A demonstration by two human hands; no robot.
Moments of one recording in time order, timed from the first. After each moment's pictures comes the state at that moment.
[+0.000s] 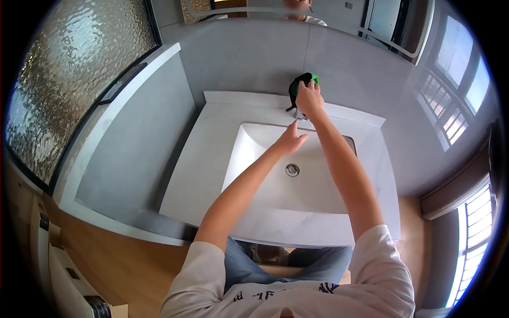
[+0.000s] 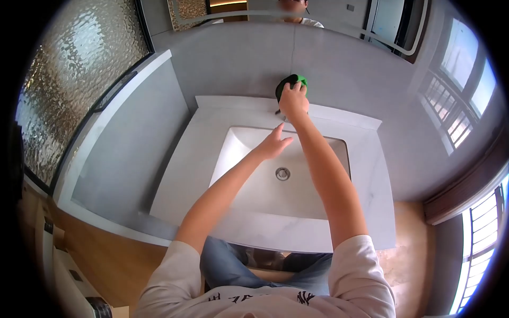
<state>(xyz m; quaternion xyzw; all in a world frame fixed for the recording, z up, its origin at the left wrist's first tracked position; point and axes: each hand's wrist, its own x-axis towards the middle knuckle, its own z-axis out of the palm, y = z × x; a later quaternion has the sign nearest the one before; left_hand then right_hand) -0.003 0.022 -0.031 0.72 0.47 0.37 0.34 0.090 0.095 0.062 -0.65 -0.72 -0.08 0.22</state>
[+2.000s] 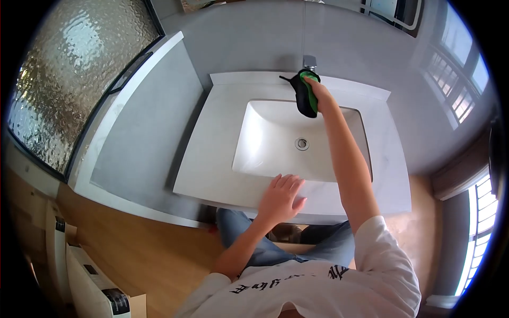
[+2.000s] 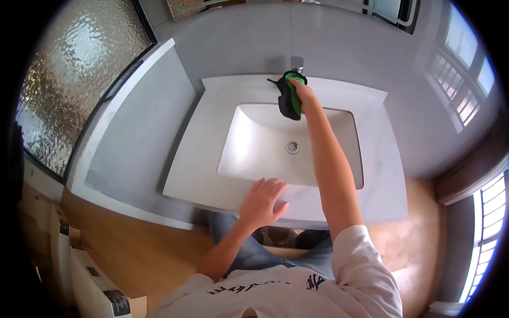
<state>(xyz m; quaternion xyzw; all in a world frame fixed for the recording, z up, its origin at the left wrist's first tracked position) -0.033 -0.243 -0.050 0.84 0.46 0.30 0.06 0.117 0.066 0.019 -0.44 -0.32 0.68 0.49</state>
